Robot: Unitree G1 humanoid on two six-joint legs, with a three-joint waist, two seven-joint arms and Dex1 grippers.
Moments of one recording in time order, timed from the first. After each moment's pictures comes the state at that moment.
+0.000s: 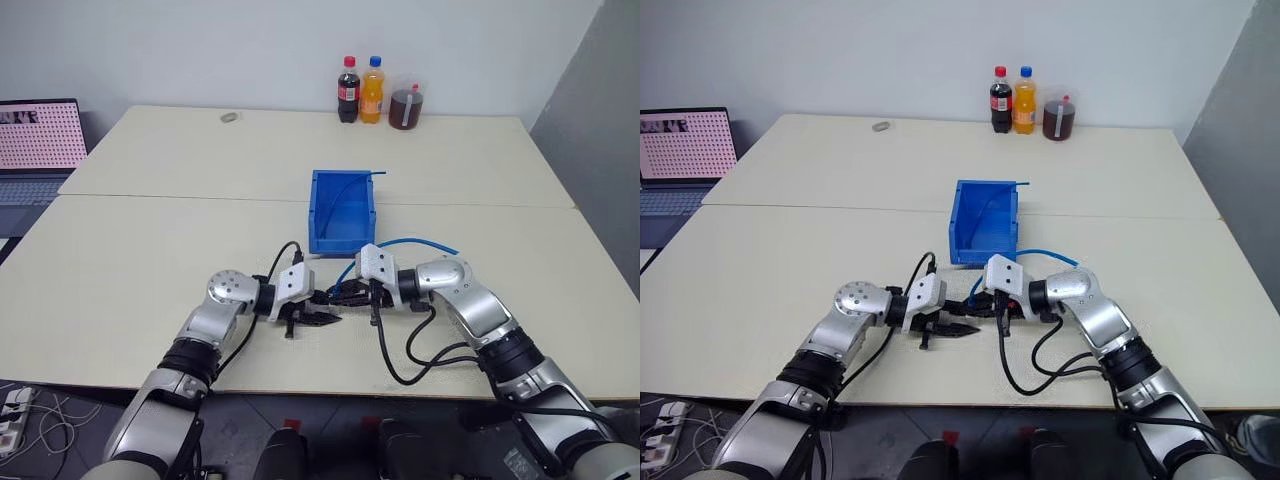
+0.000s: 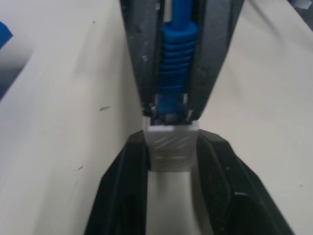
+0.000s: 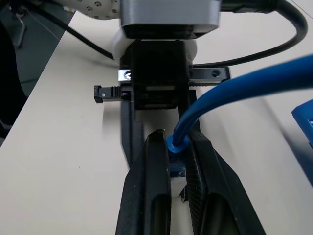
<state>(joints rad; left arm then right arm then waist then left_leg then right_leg) -0.55 0.44 -0.25 0.51 -0.12 -0.11 -1.34 -0.62 -0.35 0.38 0.15 0.16 0.31 1.08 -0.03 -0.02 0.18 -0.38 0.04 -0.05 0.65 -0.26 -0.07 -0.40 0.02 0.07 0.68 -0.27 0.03</state>
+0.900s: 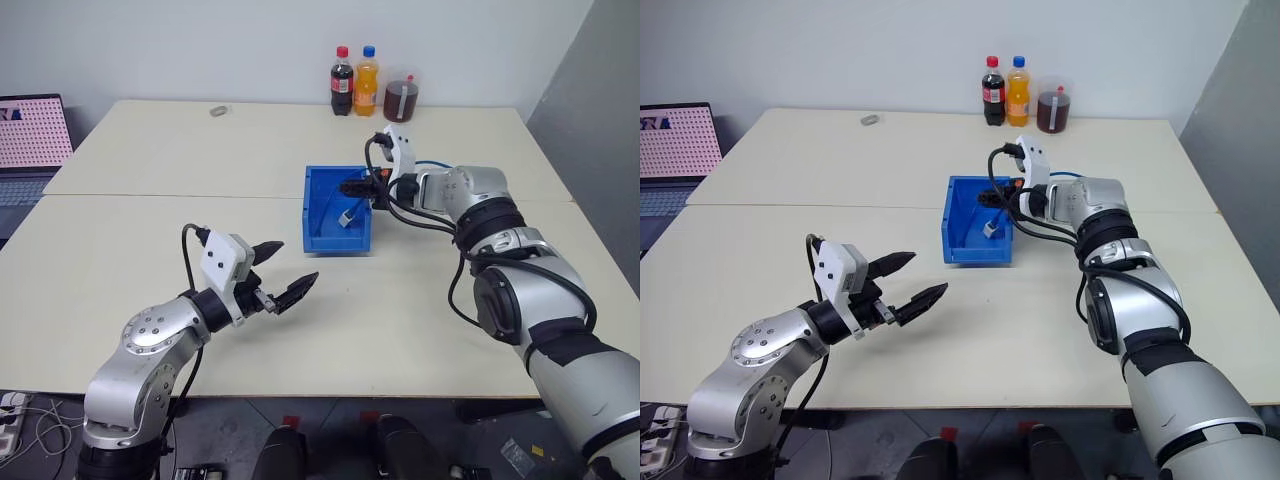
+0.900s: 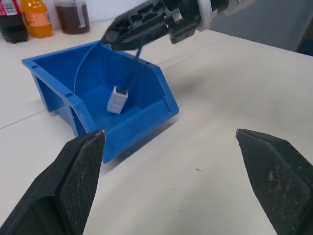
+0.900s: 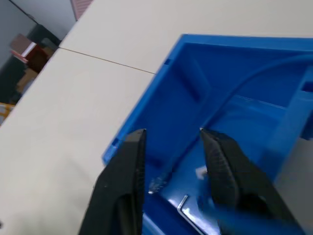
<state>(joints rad) -0.11 0.48 0.14 -0.57 -0.45 0.64 -0.64 -1.39 -0.20 -0.06 1.15 0.32 0.72 0.65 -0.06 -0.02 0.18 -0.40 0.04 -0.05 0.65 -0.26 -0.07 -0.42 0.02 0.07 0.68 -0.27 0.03</state>
